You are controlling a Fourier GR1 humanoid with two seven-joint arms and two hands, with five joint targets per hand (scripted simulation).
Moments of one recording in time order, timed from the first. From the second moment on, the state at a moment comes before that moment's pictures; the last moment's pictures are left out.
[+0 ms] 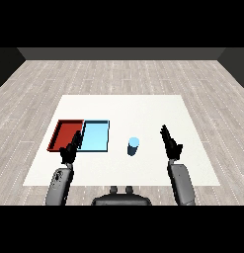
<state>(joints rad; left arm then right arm) 0.02 0.15 -0.02 -1.58 0.02 -0.01 0.00 -0.05 -0.12 0.01 -1.60 0.01 0.00 0.00</state>
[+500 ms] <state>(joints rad) -0.04 0.09 0.03 -1.65 0.07 -0.03 -0.16 -0.04 -0.05 0.01 -1.63 -0.05 0.04 -0.09</state>
